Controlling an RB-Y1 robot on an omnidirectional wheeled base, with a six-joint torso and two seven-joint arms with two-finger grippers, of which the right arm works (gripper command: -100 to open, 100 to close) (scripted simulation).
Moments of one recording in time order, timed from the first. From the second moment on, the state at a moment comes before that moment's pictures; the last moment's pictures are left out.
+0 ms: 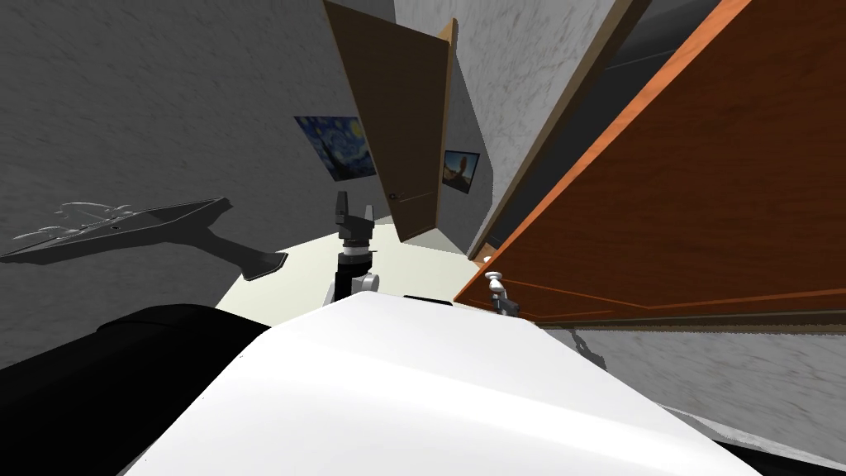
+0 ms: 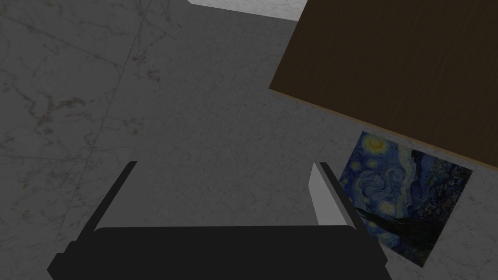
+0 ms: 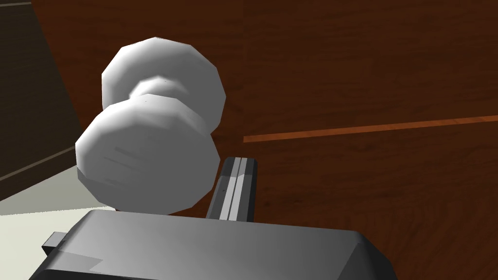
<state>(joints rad) 0.38 -0.38 0.30 -1.10 -0.78 -0.93 -1.32</state>
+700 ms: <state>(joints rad) 0.39 -0.38 0.30 -1.11 -0.78 -0.93 -1.32</state>
